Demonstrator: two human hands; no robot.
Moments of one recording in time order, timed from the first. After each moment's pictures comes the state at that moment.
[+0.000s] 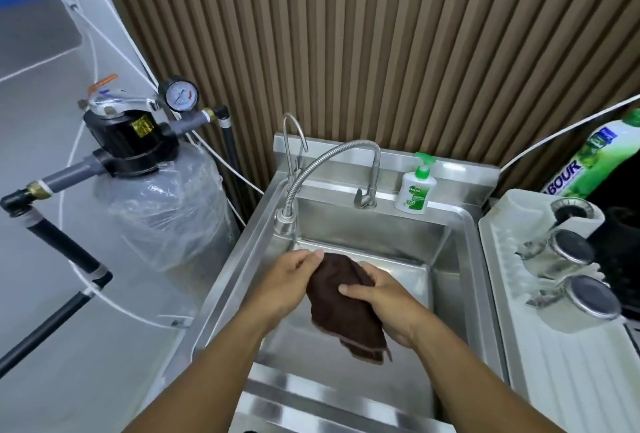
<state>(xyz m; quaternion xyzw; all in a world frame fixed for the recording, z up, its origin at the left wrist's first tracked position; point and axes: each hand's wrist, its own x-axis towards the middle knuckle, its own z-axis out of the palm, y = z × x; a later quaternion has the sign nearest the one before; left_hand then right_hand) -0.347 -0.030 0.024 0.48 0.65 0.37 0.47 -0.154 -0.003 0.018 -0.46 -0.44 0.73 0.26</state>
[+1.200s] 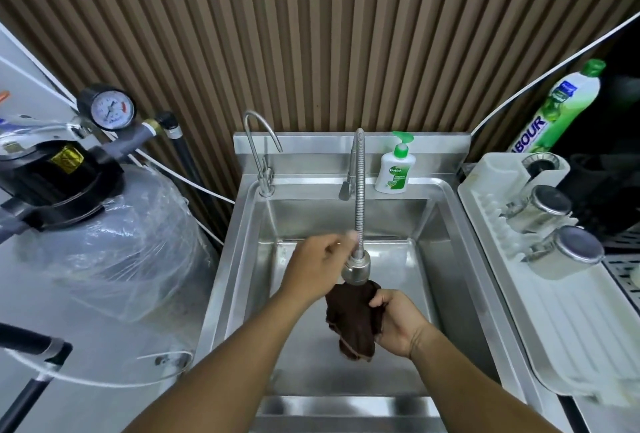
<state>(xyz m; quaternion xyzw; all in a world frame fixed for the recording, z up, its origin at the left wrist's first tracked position) -0.339 0.040 0.012 0.63 0.57 0.33 0.40 -0.168 -0.001 -0.078 -0.51 -0.06 0.79 0.34</state>
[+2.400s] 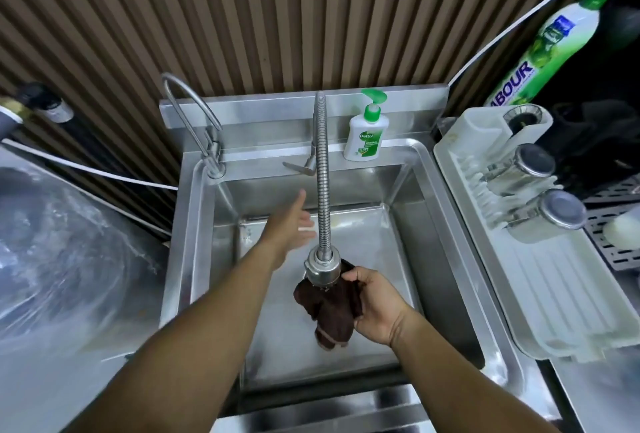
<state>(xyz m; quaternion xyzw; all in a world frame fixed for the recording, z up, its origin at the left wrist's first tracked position) -0.329 0.154 -0.083 0.31 0.63 0.26 0.67 -0.172 0.019 -0.084 -0.49 -0.02 0.79 0.36</state>
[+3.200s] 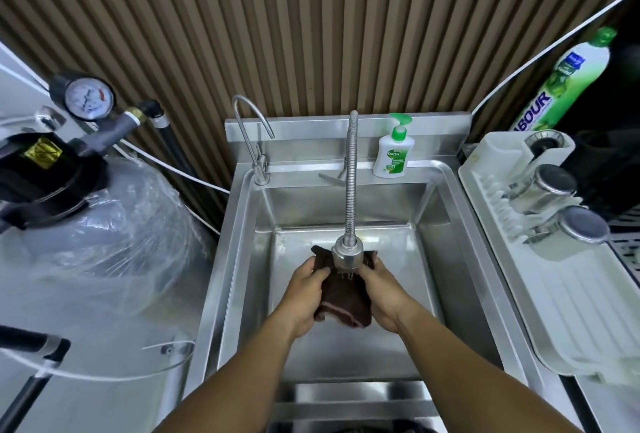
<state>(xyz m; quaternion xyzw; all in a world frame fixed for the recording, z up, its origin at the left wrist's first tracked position) -0.343 0.014 -0.060 0.30 0.61 0.32 0.66 -0.193 0.015 -0.056 -0.57 -0.23 0.70 0.36</state>
